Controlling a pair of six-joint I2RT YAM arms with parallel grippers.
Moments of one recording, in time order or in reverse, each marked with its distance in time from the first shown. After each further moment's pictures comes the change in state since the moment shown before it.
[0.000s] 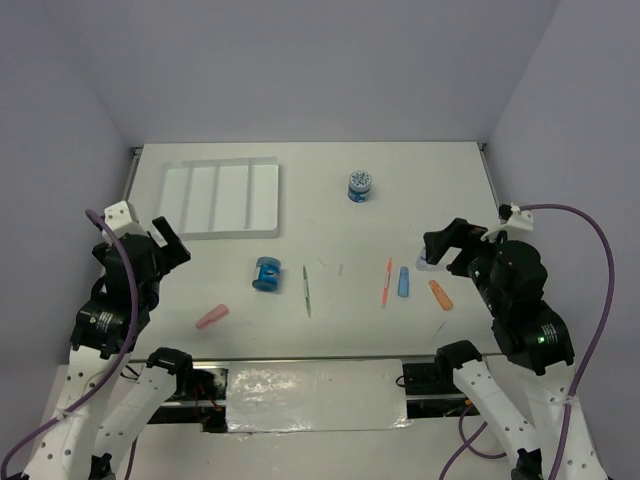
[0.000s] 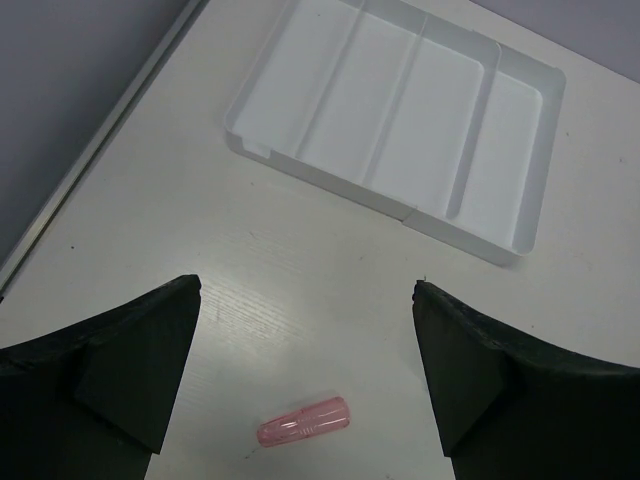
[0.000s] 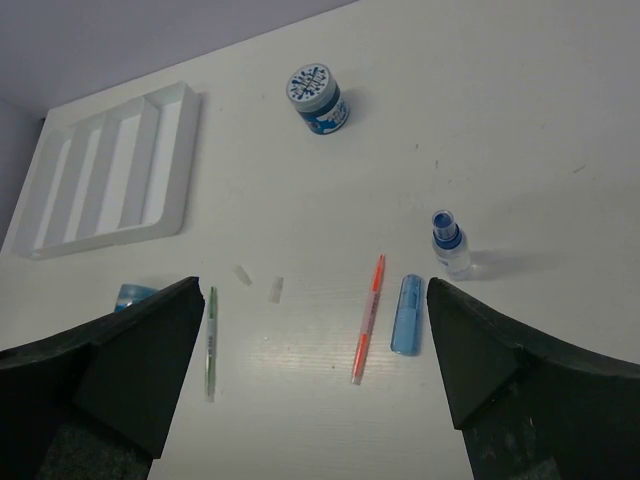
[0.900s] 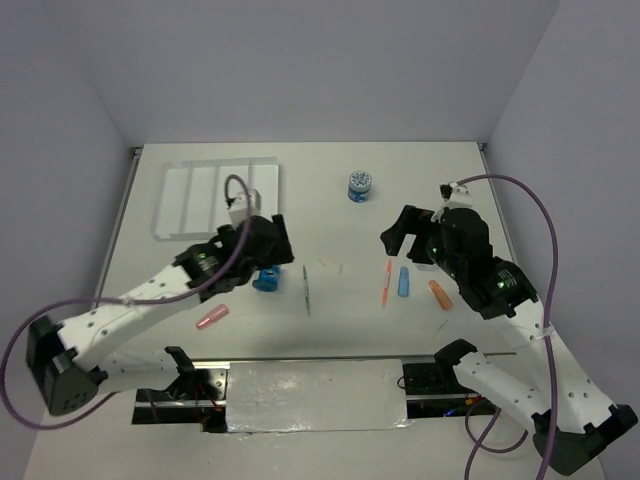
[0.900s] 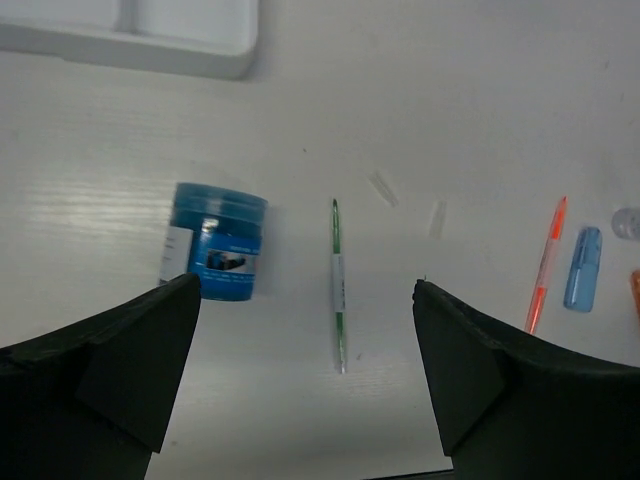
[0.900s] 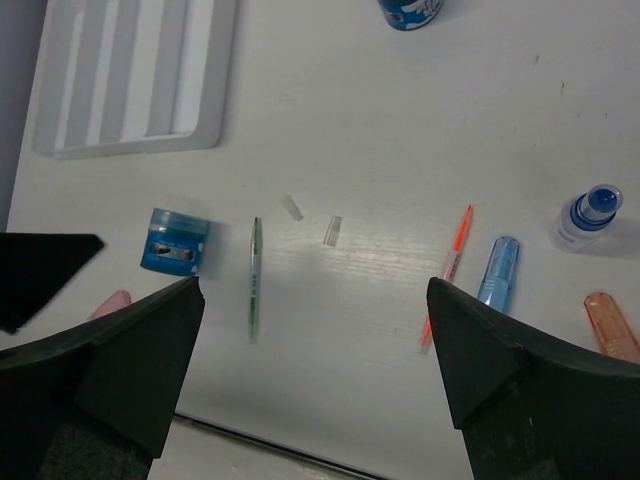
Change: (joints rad) left arm -0.584 0.523 0.132 0.107 -0.008 -0.367; right arm 0.196 0.251 -0.013 0.070 -0.024 0.116
